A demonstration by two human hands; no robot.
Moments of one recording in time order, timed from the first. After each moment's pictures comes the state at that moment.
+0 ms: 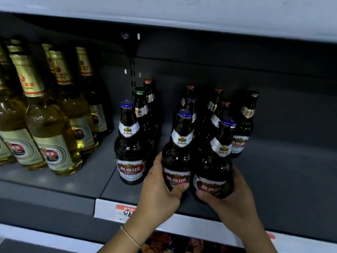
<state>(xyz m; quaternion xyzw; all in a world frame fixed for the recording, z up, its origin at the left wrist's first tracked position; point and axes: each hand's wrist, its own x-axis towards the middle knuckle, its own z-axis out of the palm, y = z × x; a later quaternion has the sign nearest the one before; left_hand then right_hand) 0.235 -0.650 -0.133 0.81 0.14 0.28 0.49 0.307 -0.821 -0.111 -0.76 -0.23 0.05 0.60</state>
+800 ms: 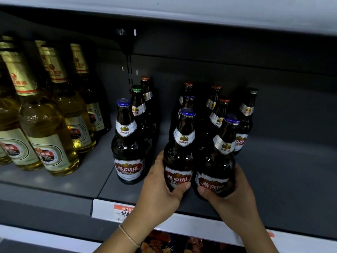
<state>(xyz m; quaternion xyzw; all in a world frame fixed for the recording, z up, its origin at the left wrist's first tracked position) 0.236 -0.650 -0.131 0.84 0.15 0.24 0.46 0.314 -0.823 -0.123 -0.77 -0.23 0.01 0.59</state>
